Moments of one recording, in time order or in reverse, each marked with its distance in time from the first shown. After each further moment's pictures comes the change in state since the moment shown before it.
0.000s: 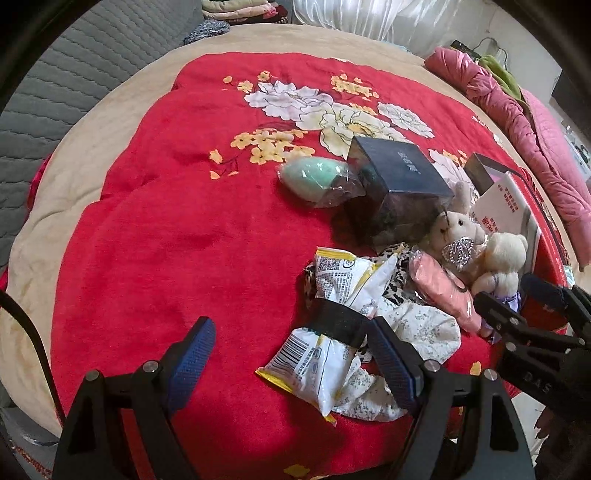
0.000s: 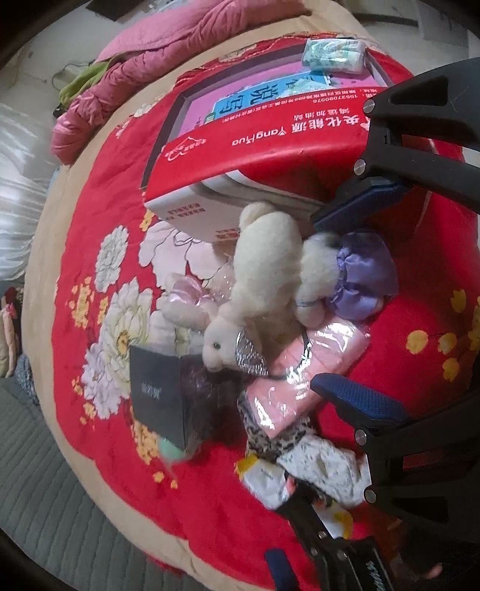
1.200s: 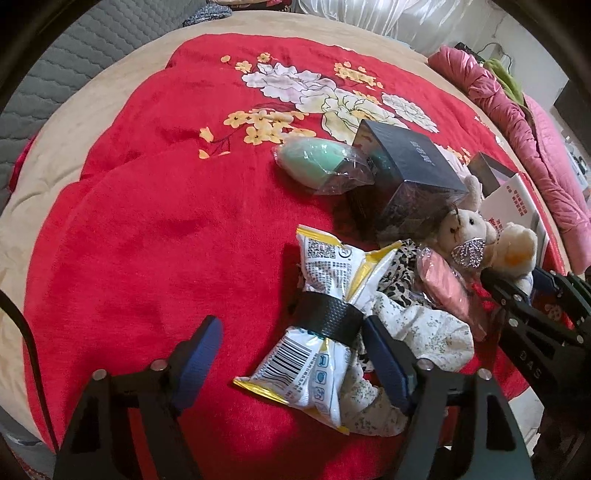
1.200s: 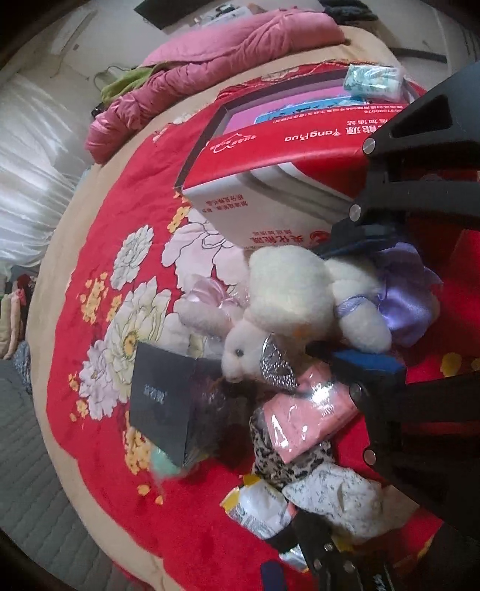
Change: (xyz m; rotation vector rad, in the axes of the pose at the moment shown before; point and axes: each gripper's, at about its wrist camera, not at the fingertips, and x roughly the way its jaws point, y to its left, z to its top) left arm 0.022 0.008 0.000 -0.047 0.041 -0.069; right arm 0.008 0.013 0.010 -0.111 -0.059 -0.075
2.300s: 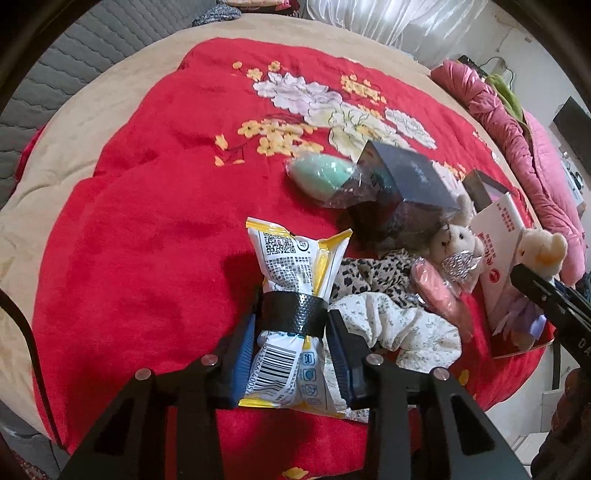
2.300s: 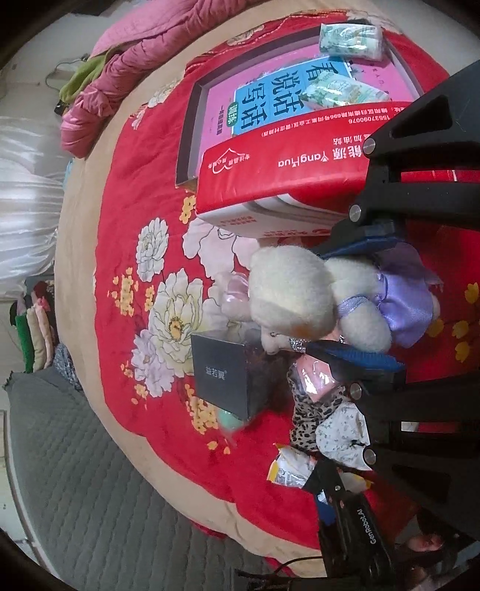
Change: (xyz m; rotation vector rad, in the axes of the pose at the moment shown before) left arm -0.022 0.012 0.002 -0.041 -0.029 -0.025; right arm -0.041 -0.046 -0.002 0.193 -0.093 0.258
